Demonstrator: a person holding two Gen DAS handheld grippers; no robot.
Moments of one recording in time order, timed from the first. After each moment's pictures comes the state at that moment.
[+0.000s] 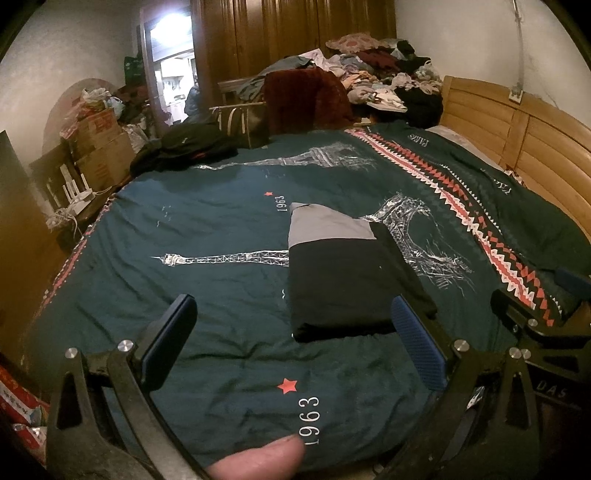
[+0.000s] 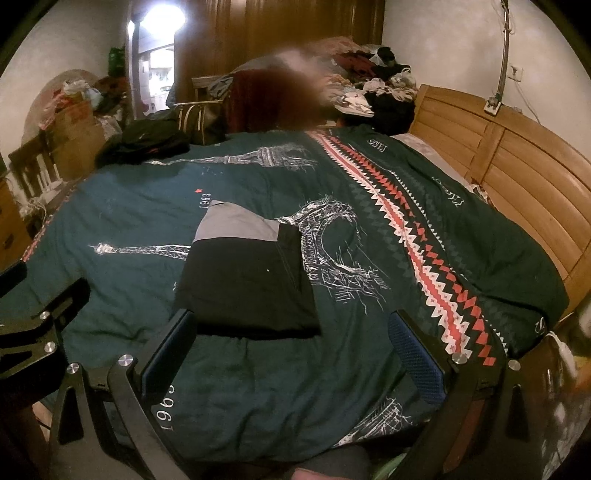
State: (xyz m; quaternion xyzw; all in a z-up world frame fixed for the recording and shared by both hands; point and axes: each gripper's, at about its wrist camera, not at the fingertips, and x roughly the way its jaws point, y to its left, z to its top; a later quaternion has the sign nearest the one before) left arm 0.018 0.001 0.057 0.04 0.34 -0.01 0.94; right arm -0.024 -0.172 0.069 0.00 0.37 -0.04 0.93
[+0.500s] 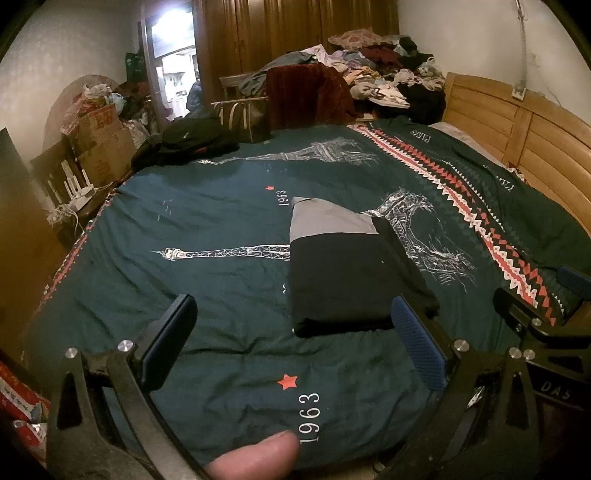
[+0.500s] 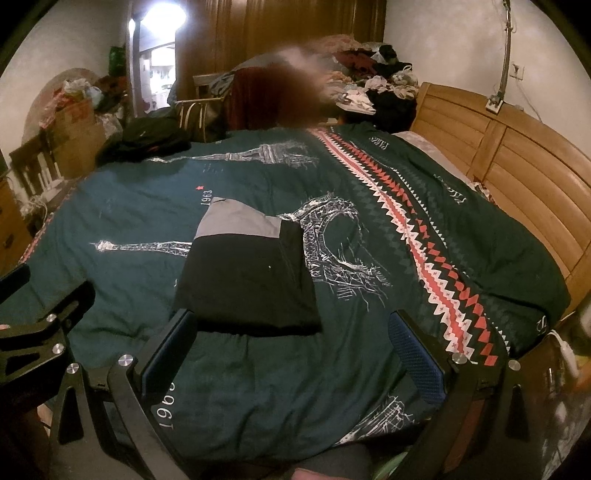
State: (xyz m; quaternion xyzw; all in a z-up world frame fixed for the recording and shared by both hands) left arm 0.018 0.003 0.050 0.04 0.35 -0.01 0.94; right arm -0.025 -0.172 0.067 0.00 0.37 -0.04 0.93
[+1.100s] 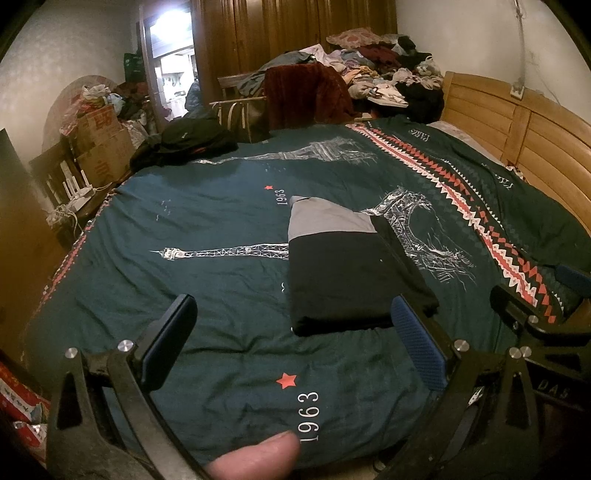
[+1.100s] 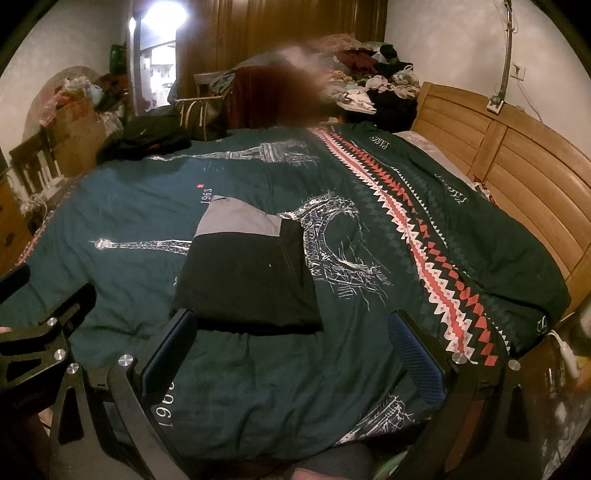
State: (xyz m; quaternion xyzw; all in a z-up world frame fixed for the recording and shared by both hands) left arm 0.017 0.001 0.049 0.04 0.35 -0.01 0.94; right arm -0.026 -0.170 0.064 0.00 0.37 -0.03 0.93
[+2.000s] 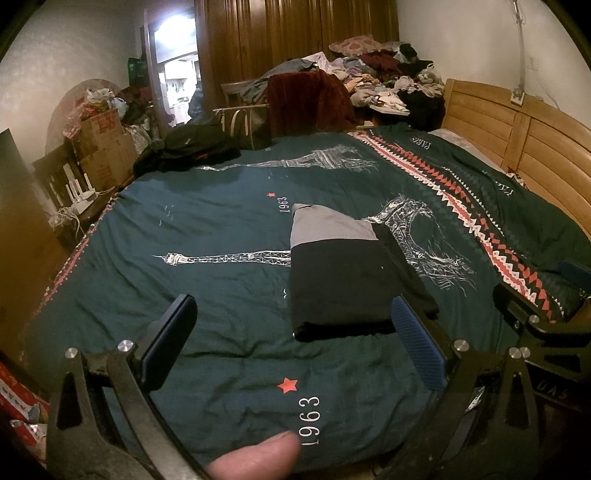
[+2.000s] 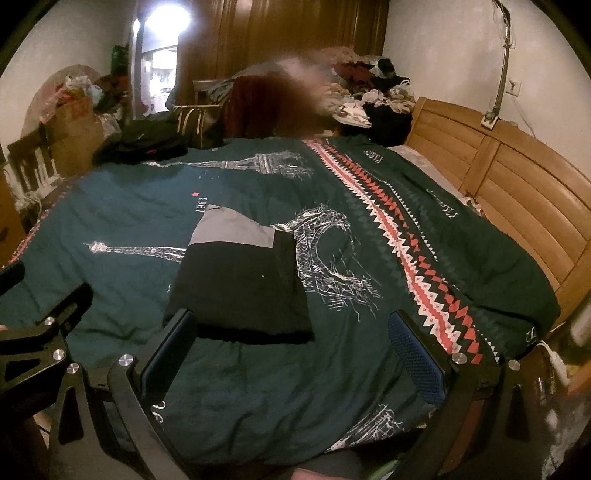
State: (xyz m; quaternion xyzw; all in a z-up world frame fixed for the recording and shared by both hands) left arm 0.014 0.004 0.052 0.04 0.33 -0.01 0.94; right arm -0.029 -0.164 0.071 -0.02 0.35 -0.05 0.93
